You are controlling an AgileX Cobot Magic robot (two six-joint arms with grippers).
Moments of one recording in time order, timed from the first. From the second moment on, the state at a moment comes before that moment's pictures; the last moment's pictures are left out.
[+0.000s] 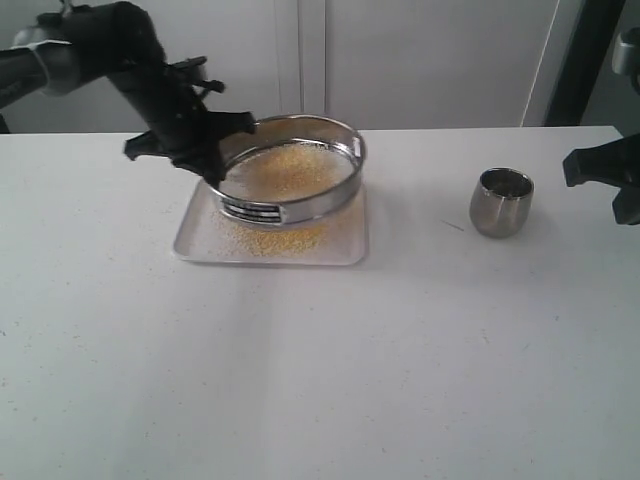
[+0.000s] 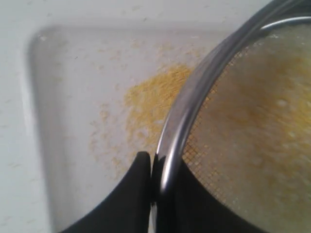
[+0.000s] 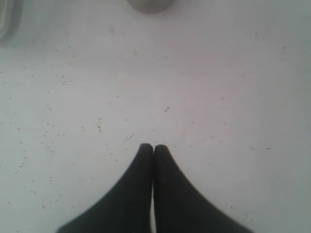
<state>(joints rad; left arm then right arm) -0.28 2.33 -2.18 -0.26 1.08 -0.16 0.06 1.29 -1.06 0.00 0.91 0.06</state>
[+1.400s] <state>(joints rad) -0.34 2.33 -2.15 -0.17 0.98 -0.13 0.06 1.29 -1.06 0.00 0.91 0.06</state>
